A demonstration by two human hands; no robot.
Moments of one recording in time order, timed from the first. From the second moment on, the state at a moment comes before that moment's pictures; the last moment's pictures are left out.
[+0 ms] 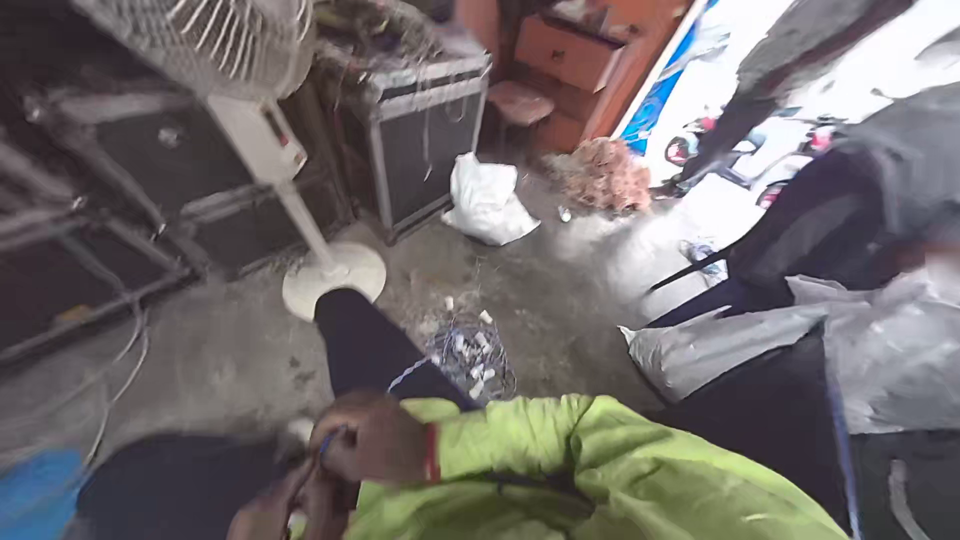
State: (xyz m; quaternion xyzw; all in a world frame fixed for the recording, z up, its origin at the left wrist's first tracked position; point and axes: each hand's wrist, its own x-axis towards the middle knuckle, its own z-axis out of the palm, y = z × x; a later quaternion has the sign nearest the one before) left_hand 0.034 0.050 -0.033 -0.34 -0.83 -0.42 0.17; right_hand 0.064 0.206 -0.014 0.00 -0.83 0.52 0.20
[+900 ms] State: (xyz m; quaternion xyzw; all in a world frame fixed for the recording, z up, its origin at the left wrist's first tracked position) left_hand 0.026 0.040 -0.033 -0.24 -0.81 -0.53 0.05; right_hand 0.055 0.229 -0.012 -0.07 -0.76 0.64 -0.01
